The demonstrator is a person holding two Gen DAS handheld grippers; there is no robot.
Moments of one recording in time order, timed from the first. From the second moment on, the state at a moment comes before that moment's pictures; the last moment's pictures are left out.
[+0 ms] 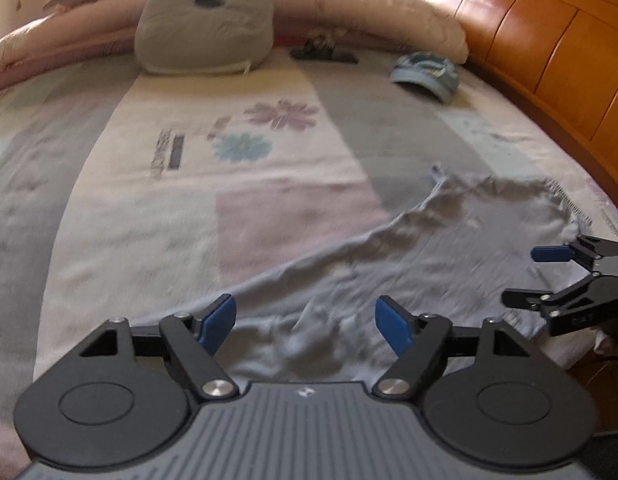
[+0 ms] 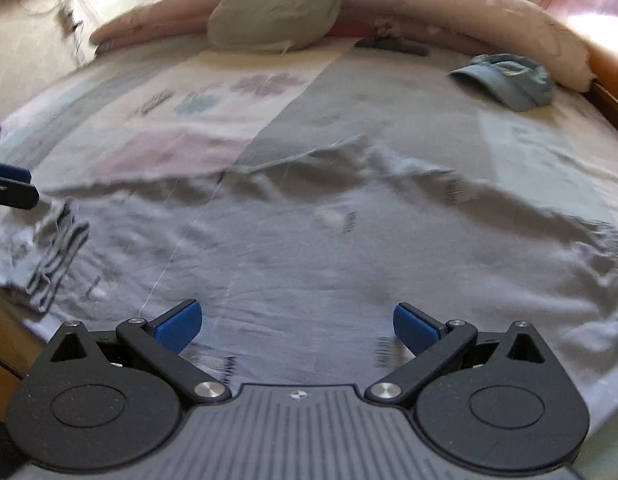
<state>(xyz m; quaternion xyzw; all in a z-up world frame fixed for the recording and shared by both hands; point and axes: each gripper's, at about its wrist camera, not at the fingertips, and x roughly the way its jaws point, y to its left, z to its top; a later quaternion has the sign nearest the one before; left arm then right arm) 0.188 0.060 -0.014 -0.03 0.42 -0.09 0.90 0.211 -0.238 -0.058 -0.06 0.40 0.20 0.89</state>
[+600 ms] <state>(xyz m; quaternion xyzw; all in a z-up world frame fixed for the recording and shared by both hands) 0.217 -0.010 -0.020 -0.02 0.42 -0.16 0.89 0.195 -0.413 -0.051 0.26 0.39 0.10 0.88</state>
